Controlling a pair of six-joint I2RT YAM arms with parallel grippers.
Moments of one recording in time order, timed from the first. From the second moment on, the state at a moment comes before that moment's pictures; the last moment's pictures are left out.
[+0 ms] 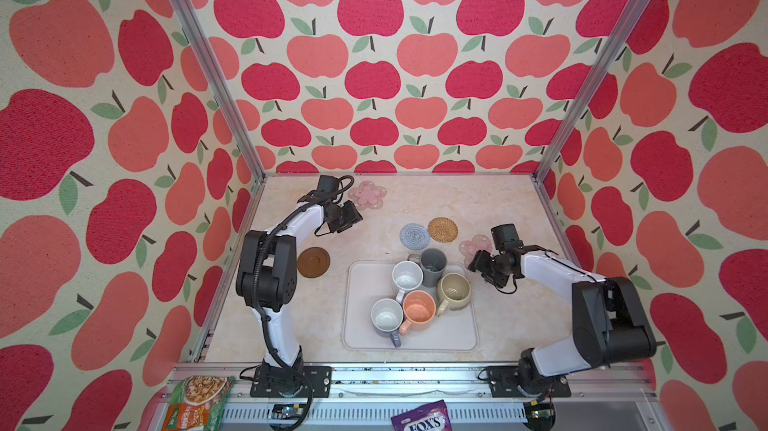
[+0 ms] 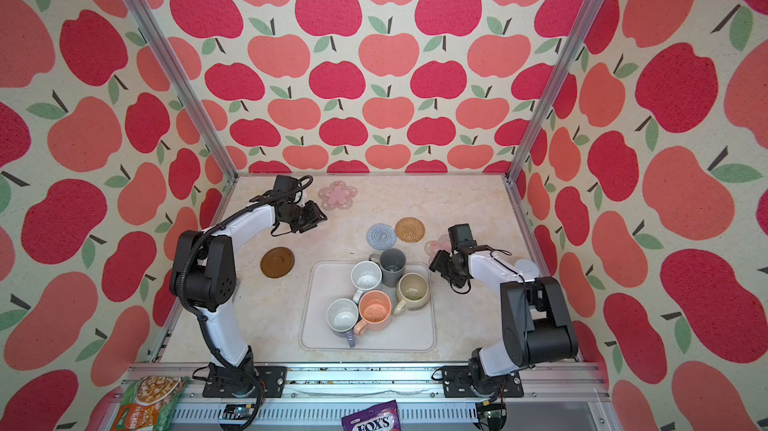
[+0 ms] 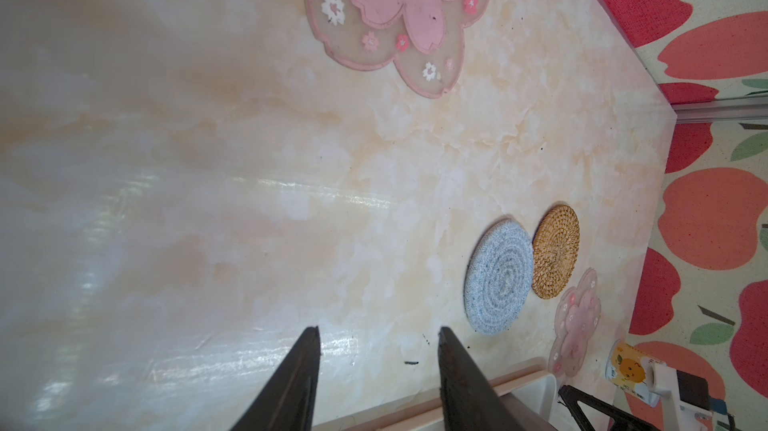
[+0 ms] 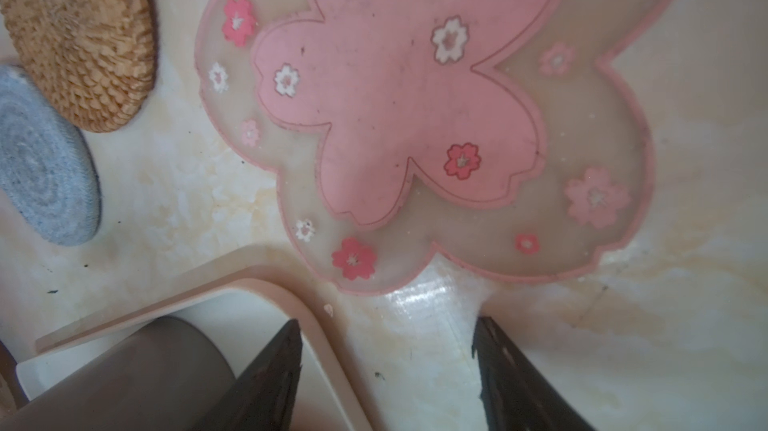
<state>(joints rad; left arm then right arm) -0.20 1.91 1.40 -0.52 0.36 -0.59 0.24 1.50 0.76 -0.45 -0.16 0.68</state>
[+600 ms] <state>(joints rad) -0.20 1.91 1.40 -0.52 0.37 -0.59 0.24 1.60 0.82 -0.33 -0.12 0.75</state>
